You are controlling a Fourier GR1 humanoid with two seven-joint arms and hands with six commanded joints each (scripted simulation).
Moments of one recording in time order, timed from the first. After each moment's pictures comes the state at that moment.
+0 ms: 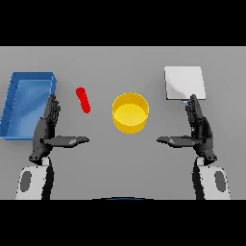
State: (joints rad) left arm 0.00 0.00 0.00 -1.57 0.00 0.00 0.00; right arm 0.00 0.00 0.00 -1.57 0.00 0.00 0.00
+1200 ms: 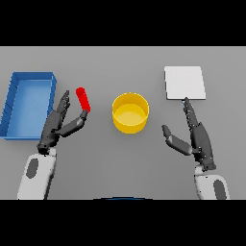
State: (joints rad) left arm -0.13 0.06 -0.06 -1.43 -0.15 -0.02 0.08; right arm 0.09 -0.06 0.13 -1.71 0.20 -0.01 -0.09
